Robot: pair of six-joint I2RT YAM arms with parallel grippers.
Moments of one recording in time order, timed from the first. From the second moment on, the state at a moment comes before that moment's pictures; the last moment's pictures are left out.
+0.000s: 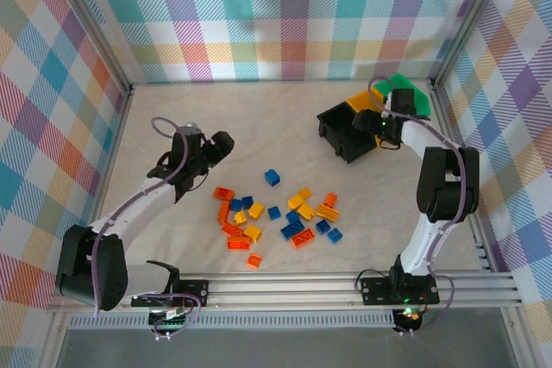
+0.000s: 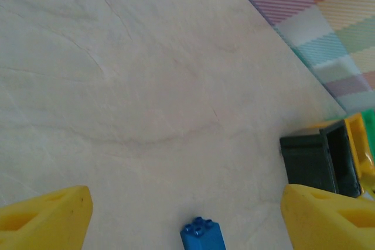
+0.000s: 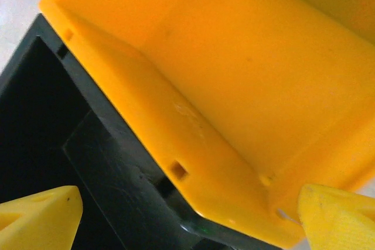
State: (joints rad) left arm -0.30 1.28 0.79 -0.12 0.04 -0.89; right arm 0.00 1.88 1.32 -0.35 -0.24 0.34
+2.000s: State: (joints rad) left arm -0.33 1.28 0.81 -0.17 0.14 -0.88; right arm 0.35 1.91 1.50 -0.60 0.04 0.47
